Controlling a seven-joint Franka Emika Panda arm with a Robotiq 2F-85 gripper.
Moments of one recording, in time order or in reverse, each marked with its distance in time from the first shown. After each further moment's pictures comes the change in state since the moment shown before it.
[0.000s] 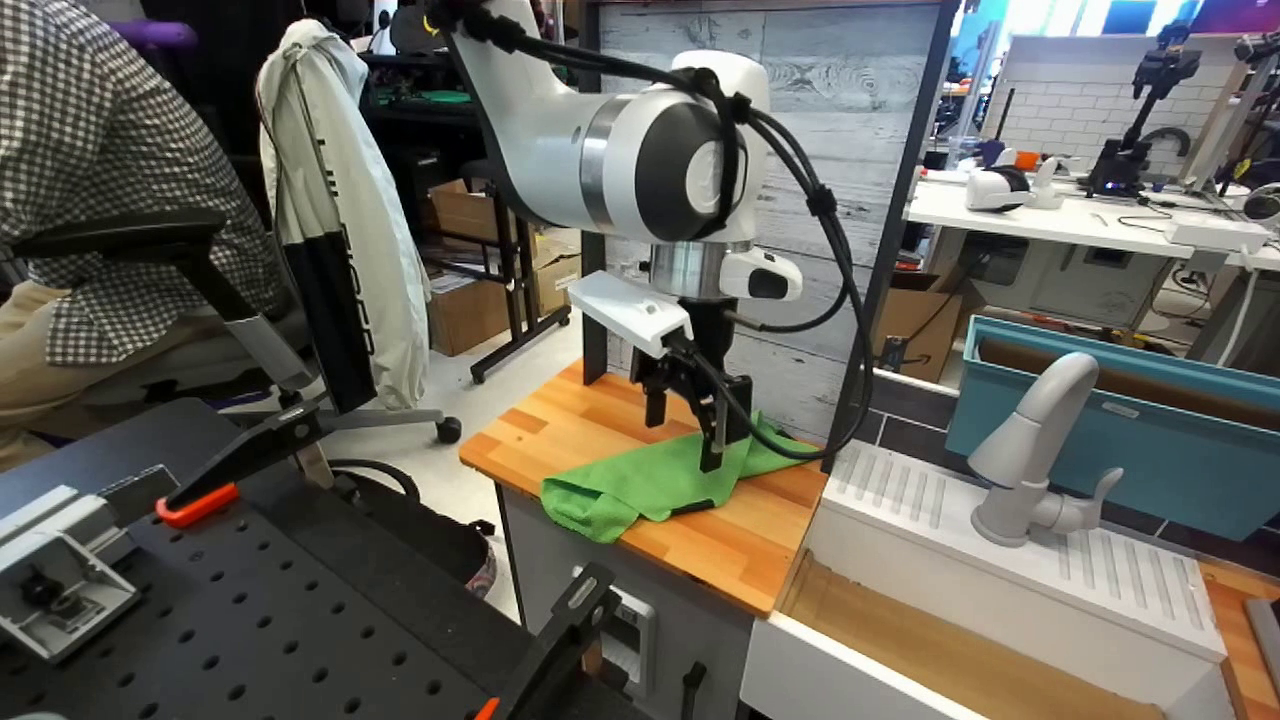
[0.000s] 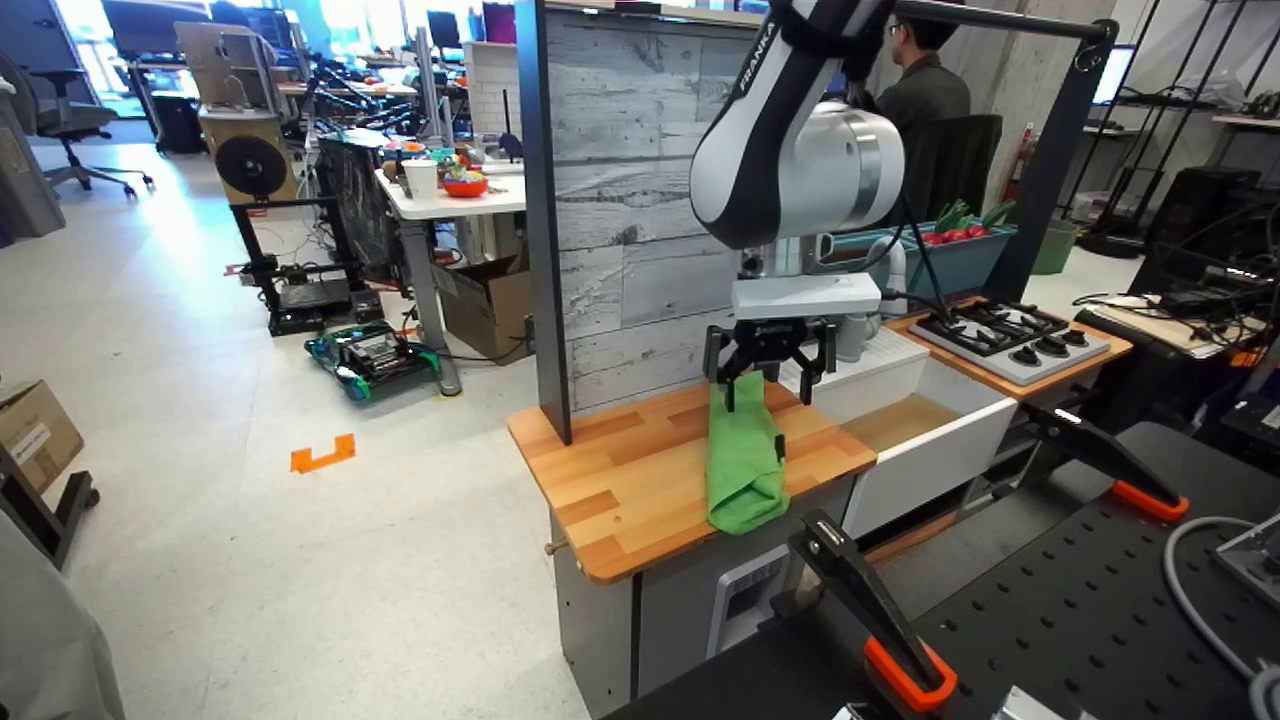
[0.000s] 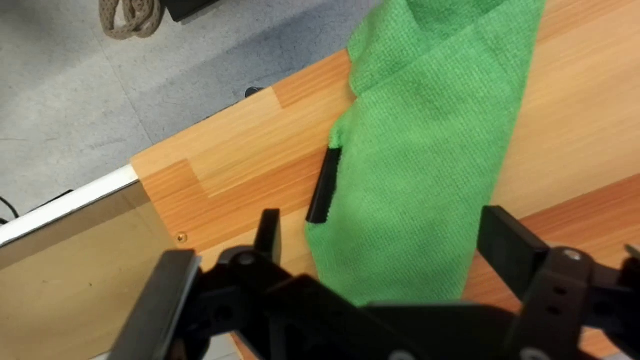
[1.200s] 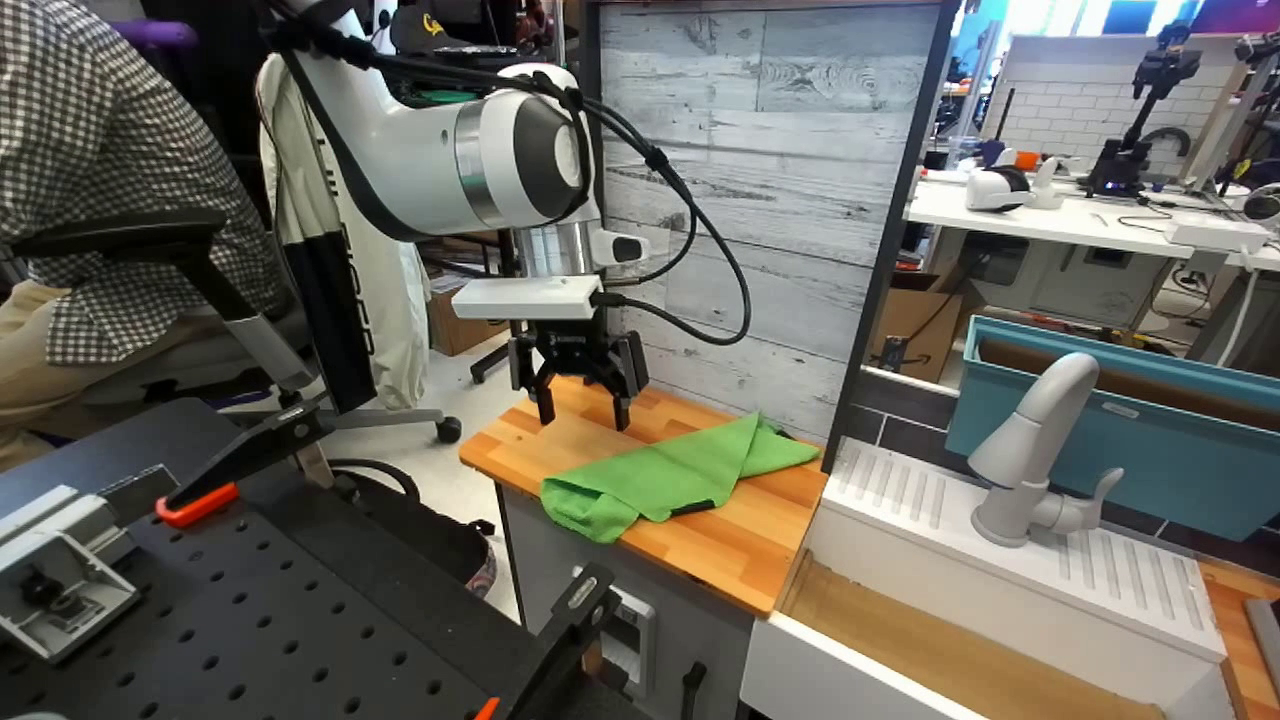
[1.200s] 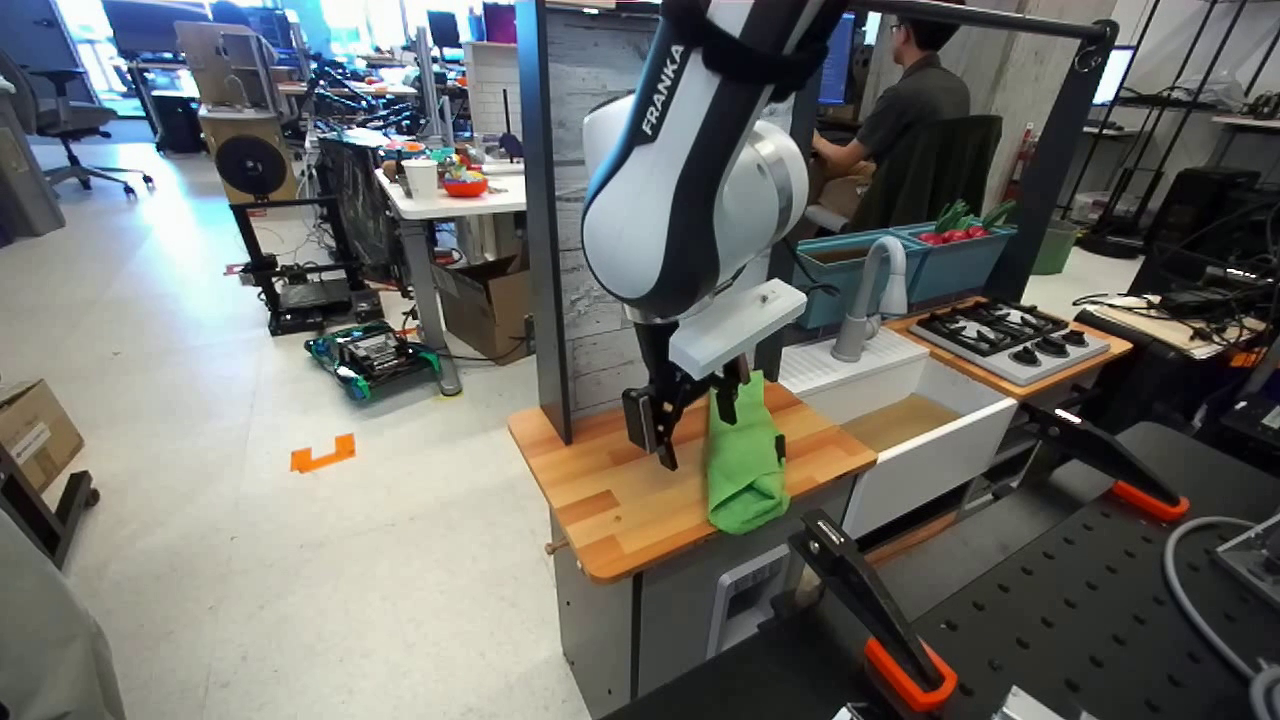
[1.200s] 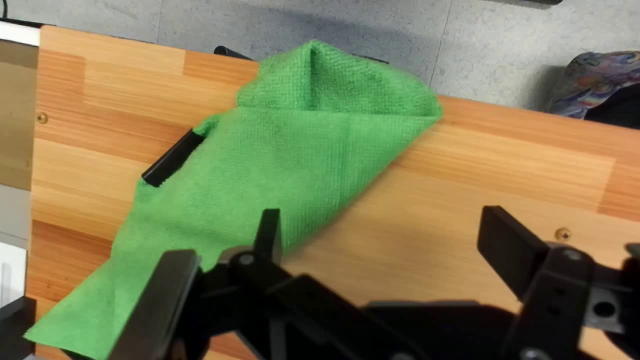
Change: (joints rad) arm 0.200 0.002 0.023 -0.029 -0.293 -0.011 -0.162
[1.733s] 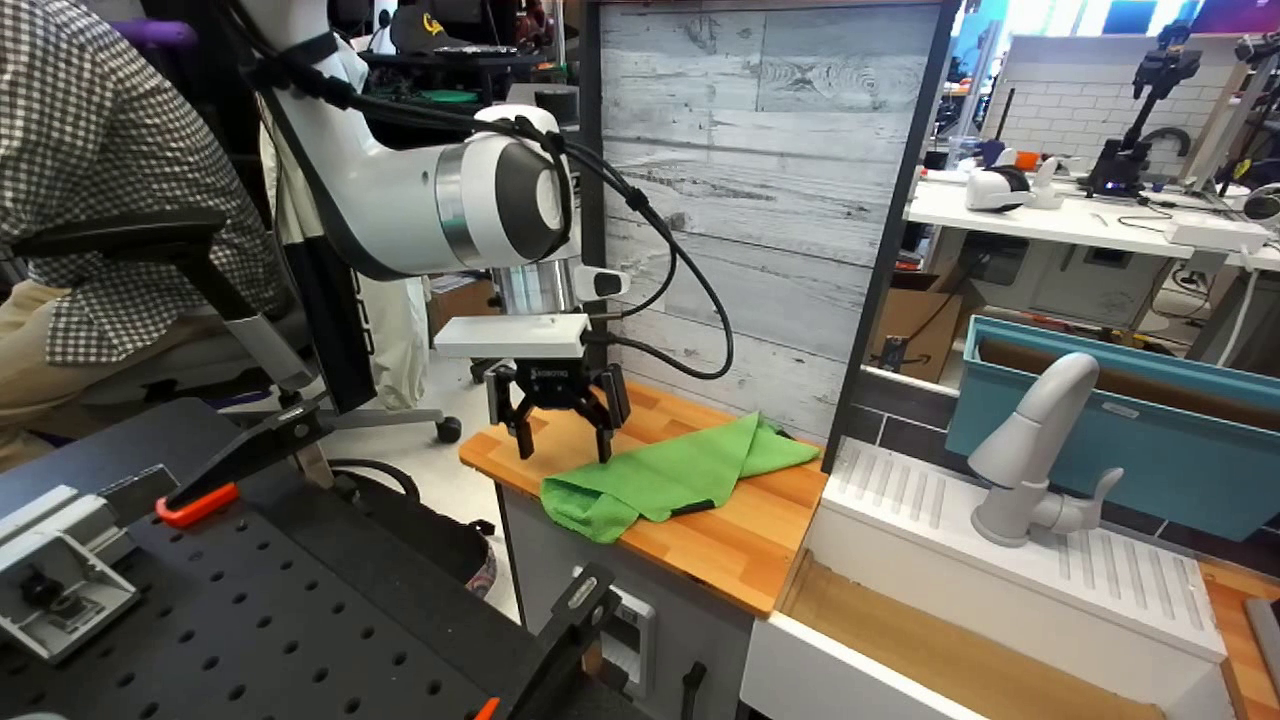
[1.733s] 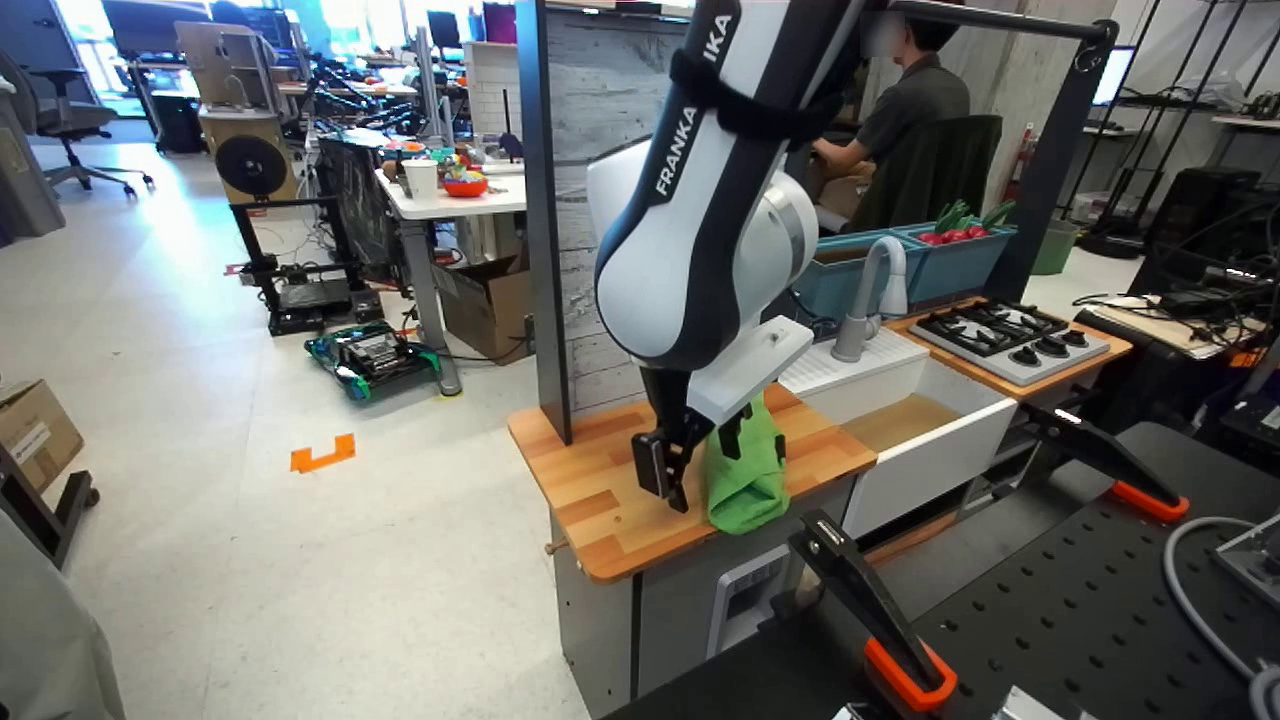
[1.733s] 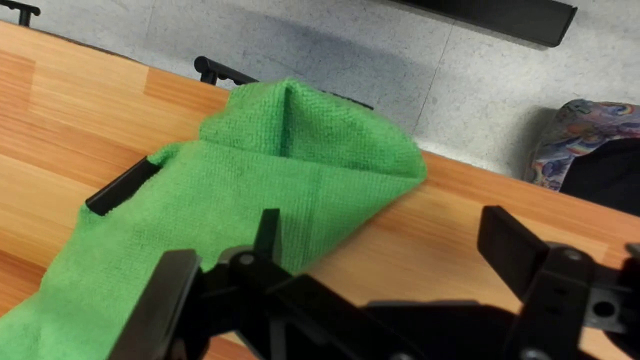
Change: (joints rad) arm 0.006 0.033 0.010 -0.045 -0.025 0.060 -0.062
